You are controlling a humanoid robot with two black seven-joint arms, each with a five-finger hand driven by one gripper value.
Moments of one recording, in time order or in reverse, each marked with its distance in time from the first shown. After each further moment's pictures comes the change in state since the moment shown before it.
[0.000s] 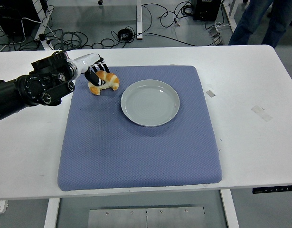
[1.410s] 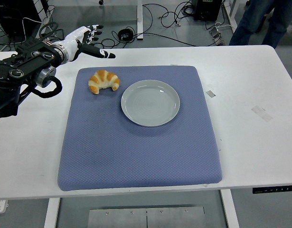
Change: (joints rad) left arm 0.091 0.117 -0.559 -0.074 -0.215 -0.057 -0.001; right arm 0.000 0.000 0.000 0.000 0.000 0.000 0.000
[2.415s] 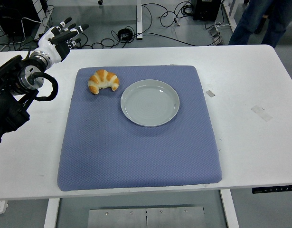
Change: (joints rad) left arm 0.176 -0.047 -0.538 0.138 -0.319 -0.073 -0.082; right arm 0.000 0.000 0.000 0.000 0.000 0.000 0.000
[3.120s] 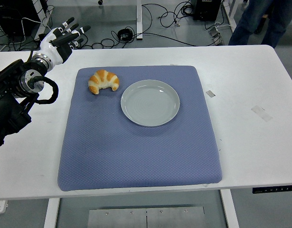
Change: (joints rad) left arm 0.002 -0.023 0.012 0.061 0.000 -0.076 -0.023; right arm 0.000 0.000 0.000 0.000 0.000 0.000 0.000
